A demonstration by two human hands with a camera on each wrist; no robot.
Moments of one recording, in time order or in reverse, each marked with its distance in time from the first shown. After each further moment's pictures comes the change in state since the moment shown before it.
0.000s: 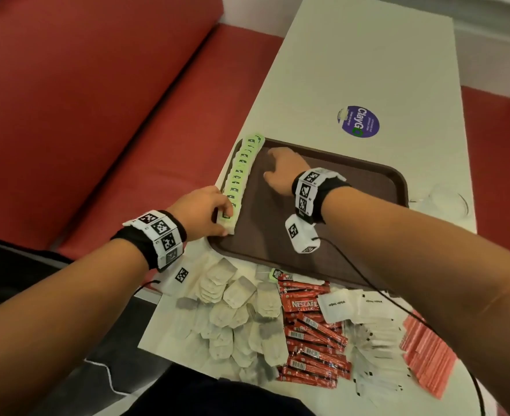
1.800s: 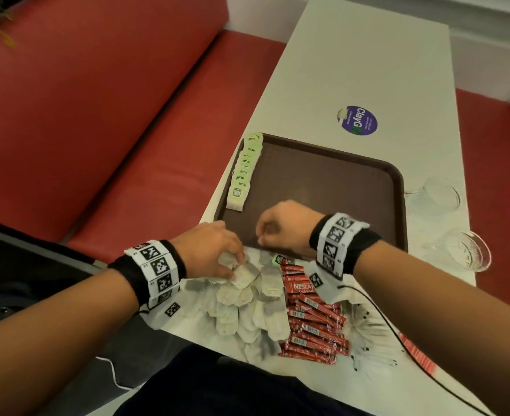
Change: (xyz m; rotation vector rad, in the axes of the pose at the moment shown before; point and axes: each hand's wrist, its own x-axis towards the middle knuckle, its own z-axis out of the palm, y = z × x) left_hand -0.079 0.026 0.027 0.214 -0.202 0.335; right_hand -0.124 -0.014 0.016 -0.041 -0.343 -0.347
